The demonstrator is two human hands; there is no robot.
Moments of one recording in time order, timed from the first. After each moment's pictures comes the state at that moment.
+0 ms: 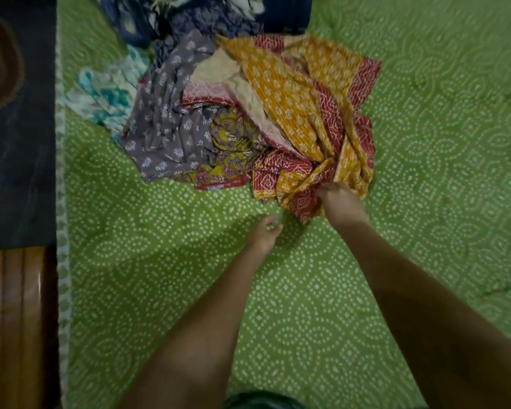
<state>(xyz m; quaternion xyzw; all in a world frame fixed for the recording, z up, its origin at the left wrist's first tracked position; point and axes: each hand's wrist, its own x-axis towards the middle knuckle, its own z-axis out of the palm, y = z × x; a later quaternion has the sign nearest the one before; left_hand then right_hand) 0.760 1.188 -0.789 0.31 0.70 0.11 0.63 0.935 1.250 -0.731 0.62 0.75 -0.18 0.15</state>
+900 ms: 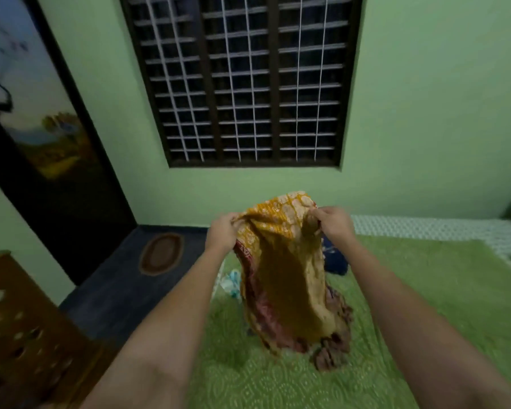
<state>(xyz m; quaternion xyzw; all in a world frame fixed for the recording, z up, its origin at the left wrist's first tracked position) 0.538 1.180 -0.233 0.52 0.76 0.38 0.12 0.780 1.238 -0.204 0.56 0.65 -0.37 -0.37</state>
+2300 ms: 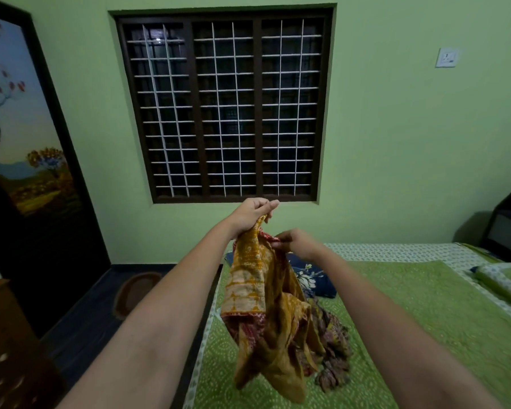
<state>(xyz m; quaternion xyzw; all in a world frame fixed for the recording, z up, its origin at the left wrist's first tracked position) 0.519 1.117 -0.121 0.70 0.52 0.38 0.31 0.687 1.131 -0.171 0.44 0.79 -0.36 -0.21</state>
